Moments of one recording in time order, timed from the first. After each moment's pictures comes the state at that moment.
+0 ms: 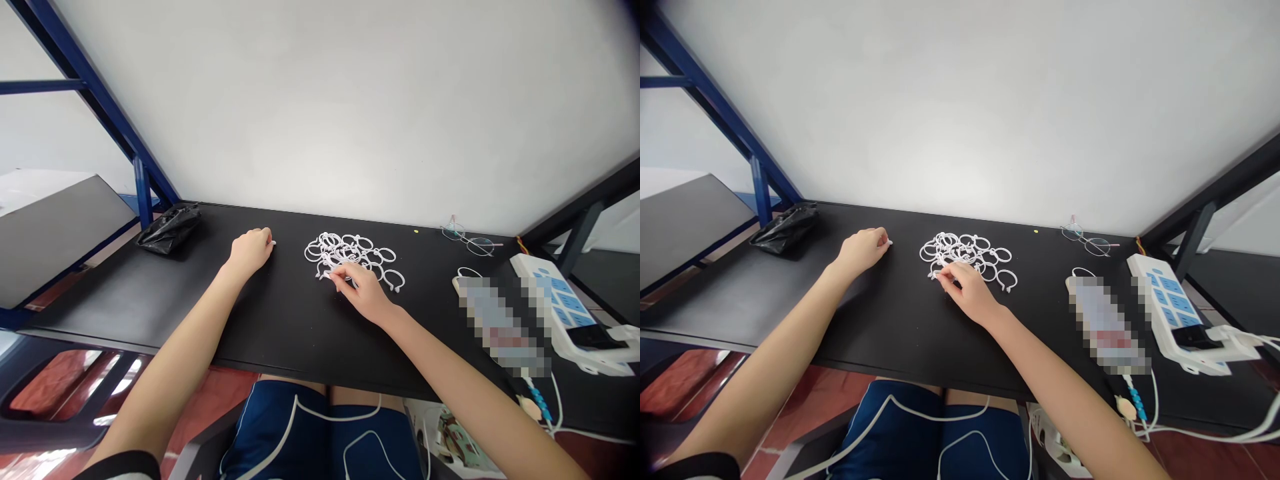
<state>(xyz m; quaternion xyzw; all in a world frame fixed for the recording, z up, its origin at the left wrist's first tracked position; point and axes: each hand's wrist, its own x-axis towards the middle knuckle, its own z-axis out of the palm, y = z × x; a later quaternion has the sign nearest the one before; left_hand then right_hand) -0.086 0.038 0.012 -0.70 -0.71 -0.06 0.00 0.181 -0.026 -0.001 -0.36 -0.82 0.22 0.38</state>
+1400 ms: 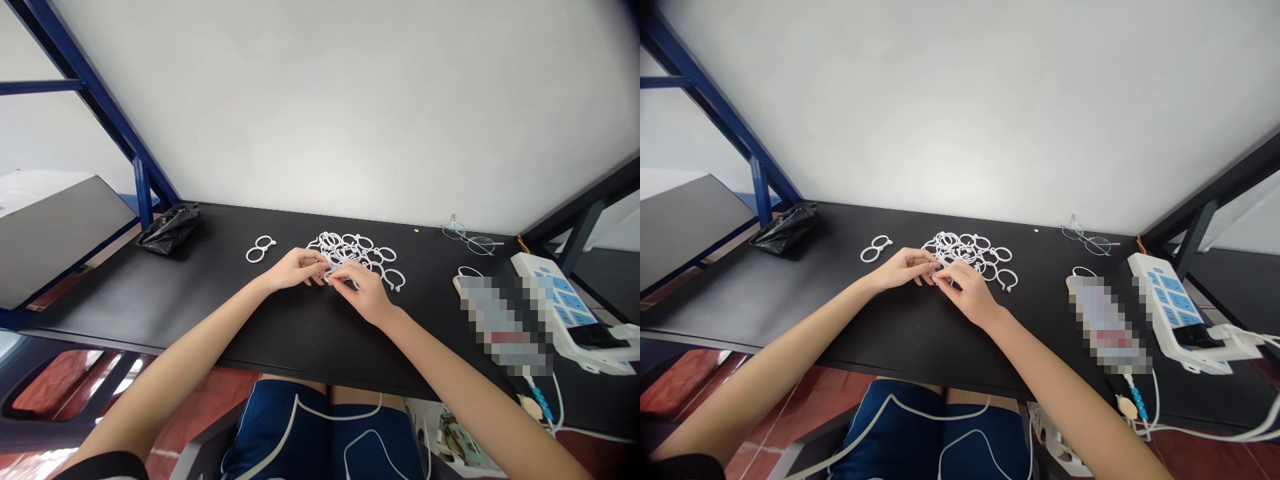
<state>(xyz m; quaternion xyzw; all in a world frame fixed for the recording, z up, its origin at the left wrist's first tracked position) -0.026 0.014 0.001 -0.68 -0.38 -0.28 -0.56 0.179 -0.026 -0.007 -0.29 -0.82 0.16 0.46</state>
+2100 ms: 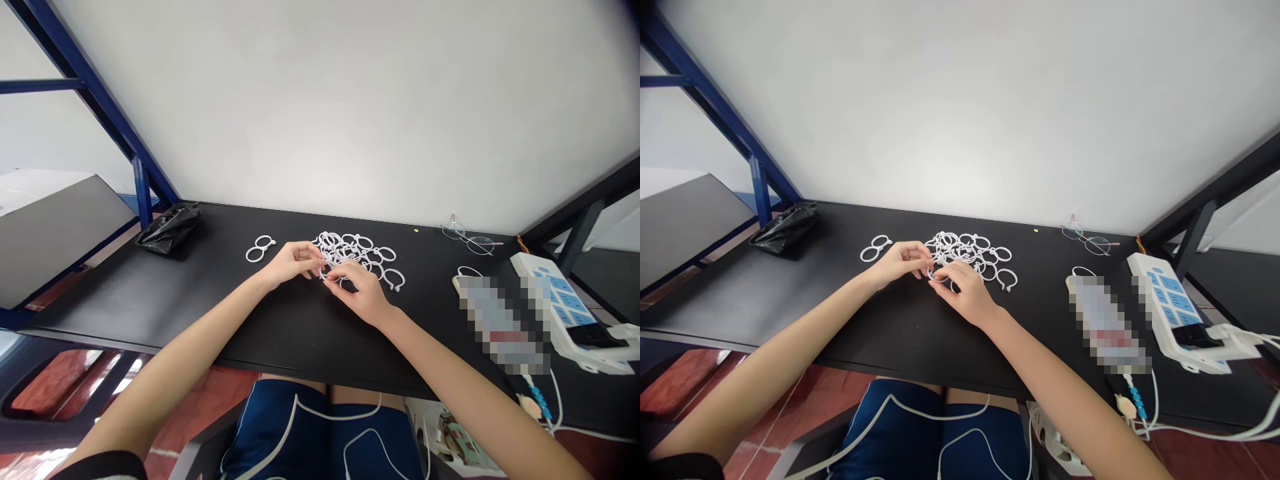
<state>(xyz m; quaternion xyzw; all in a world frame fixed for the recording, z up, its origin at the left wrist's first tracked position) -0.028 0.013 0.011 -0.62 -0.38 -0.36 -0.59 0.177 -0.027 -0.006 -0.30 -0.83 0.16 0.45</state>
